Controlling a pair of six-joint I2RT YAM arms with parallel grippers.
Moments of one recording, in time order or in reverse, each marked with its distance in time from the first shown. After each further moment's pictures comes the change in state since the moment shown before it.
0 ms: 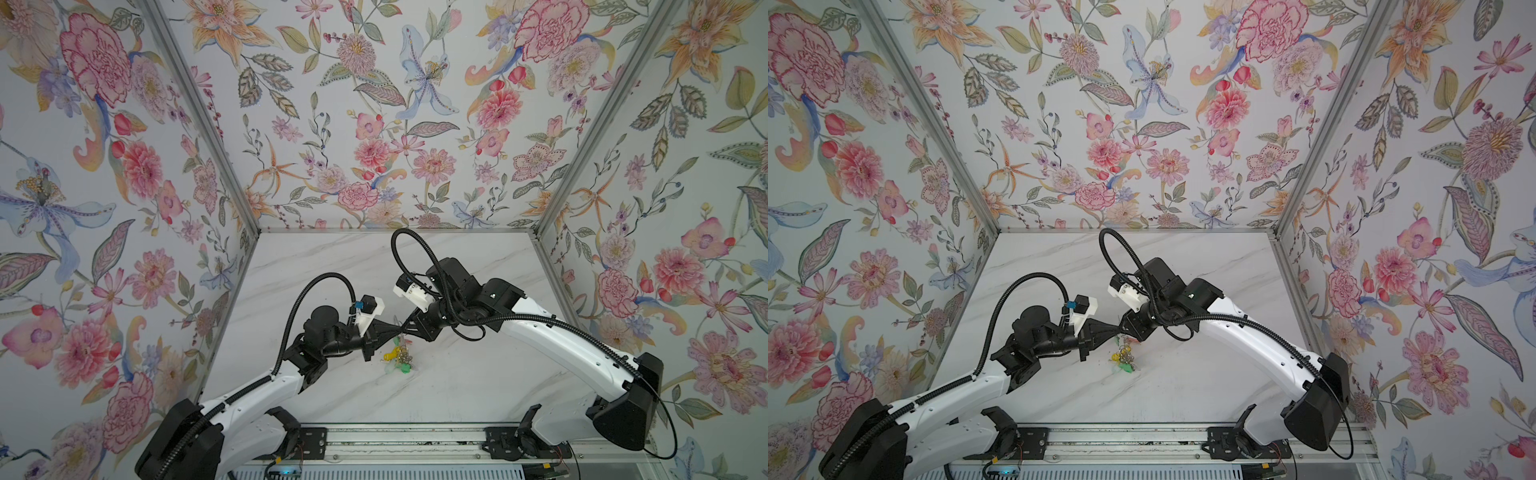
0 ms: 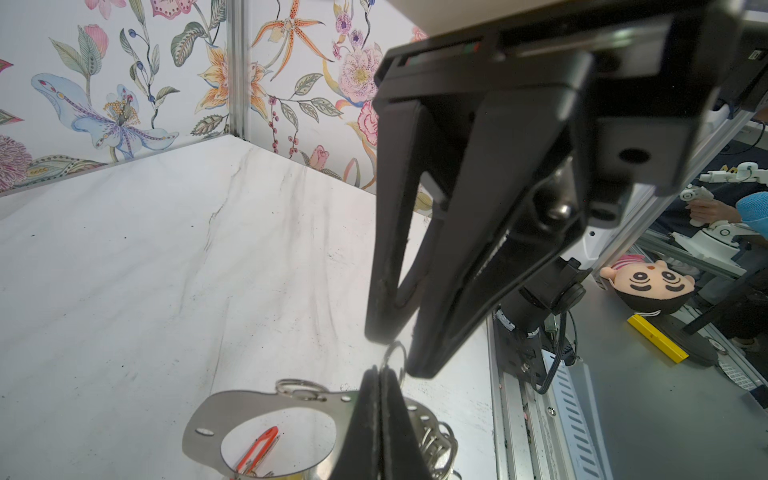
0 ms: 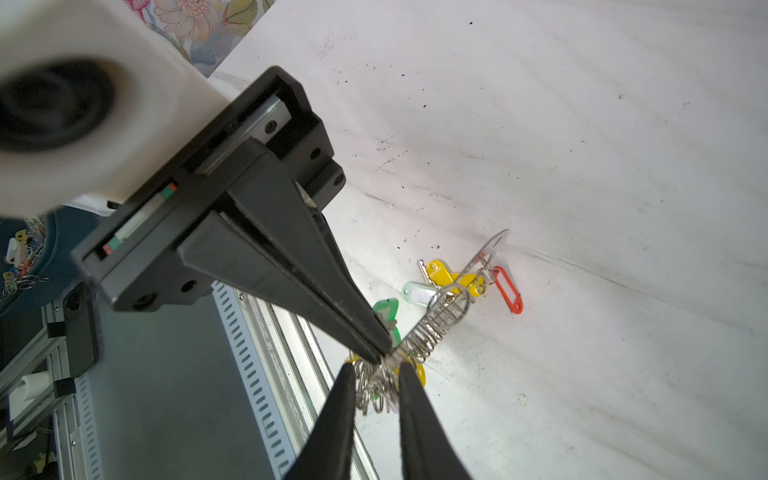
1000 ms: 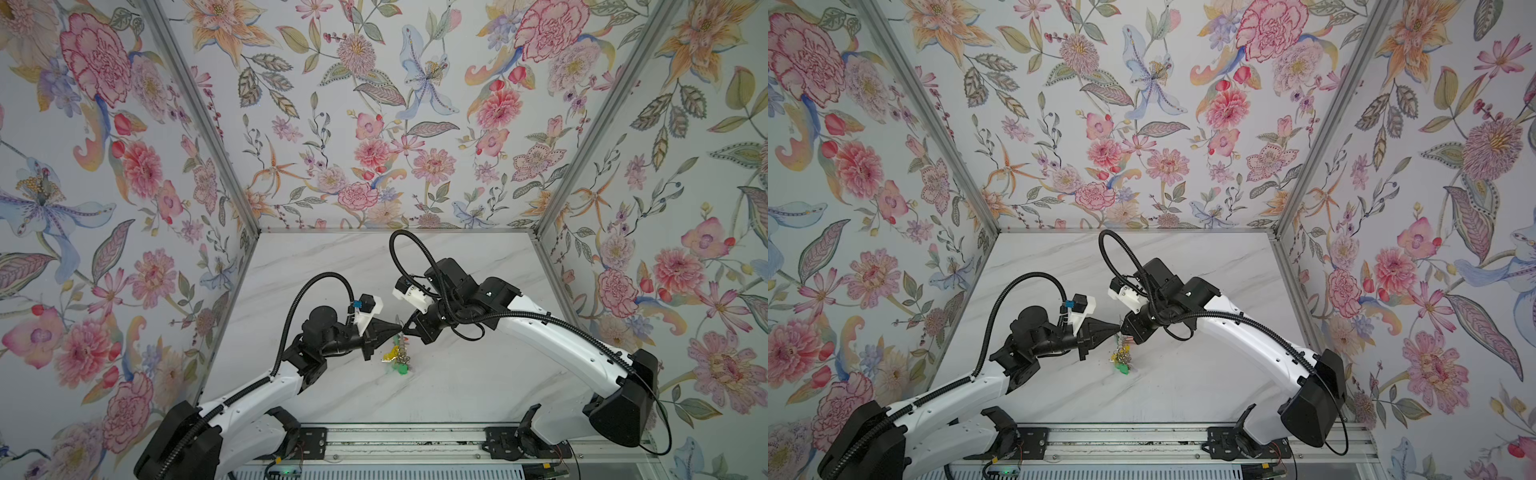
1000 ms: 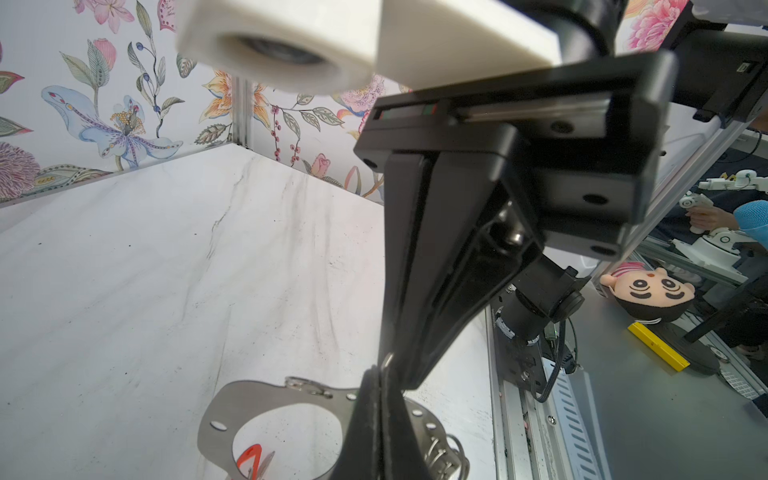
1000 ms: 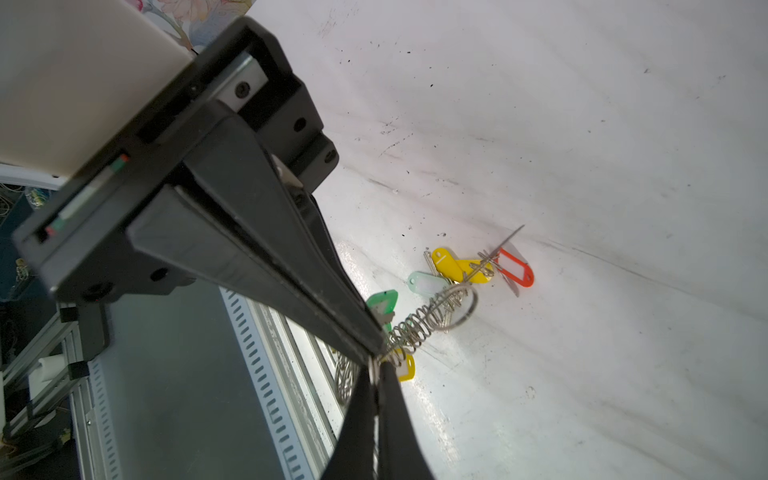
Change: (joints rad) left arm 0.000 -0.012 -0.002 0.016 -0.004 -0.019; right arm -0.006 0.023 -0.001 -0.024 -0.028 -0.017
